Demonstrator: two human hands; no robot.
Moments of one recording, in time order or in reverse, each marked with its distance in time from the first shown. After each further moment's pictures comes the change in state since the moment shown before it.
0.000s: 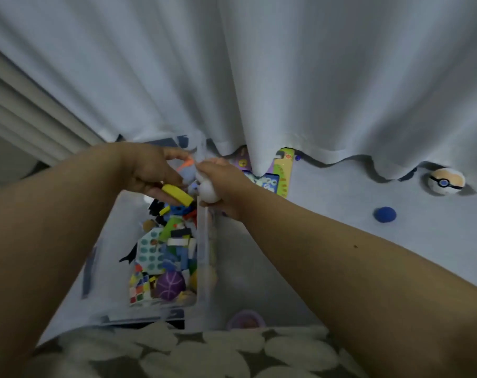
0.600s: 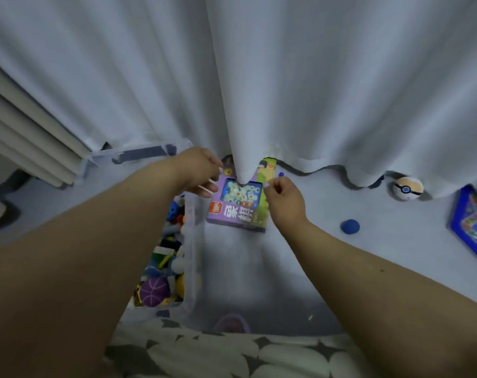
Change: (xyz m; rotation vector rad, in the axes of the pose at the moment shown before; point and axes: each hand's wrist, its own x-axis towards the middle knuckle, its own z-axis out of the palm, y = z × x) left_hand 0.009 0.030 0.068 0.022 0.146 0.275; right_hand -0.054 0.041 -0.101 -0.438 0.663 -0.268
